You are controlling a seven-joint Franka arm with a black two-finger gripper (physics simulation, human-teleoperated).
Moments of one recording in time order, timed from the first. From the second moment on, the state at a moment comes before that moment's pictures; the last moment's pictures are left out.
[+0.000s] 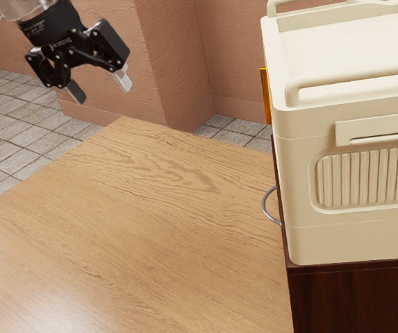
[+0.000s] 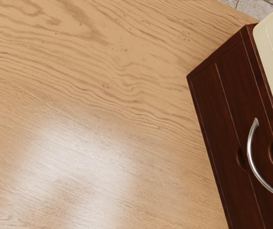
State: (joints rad) arm 0.19 -0.06 -0.06 -1.19 -0.16 1.39 -0.31
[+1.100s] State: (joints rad) arm 0.19 -0.11 -0.14 -1.79 -0.44 1.96 -0.48
